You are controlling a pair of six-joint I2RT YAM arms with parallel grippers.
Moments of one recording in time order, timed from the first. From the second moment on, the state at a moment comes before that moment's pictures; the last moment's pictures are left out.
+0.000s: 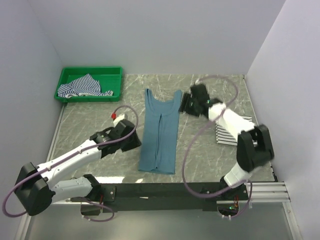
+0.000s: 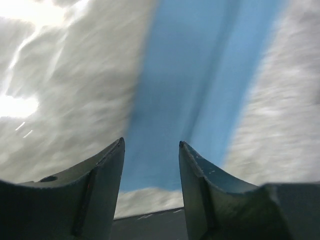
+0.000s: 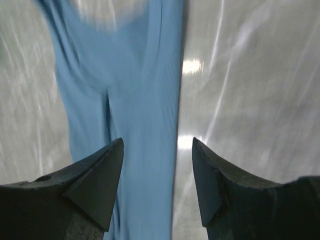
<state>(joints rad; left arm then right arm) -0.78 1.12 0.80 -0.54 -0.22 -0.99 0.34 1.70 1.31 -0.42 0.01 0.57</state>
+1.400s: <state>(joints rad) -0.79 1.17 0.47 -0.34 0.08 -0.97 1.01 1.22 0.48 -0.29 -0.07 1.08</state>
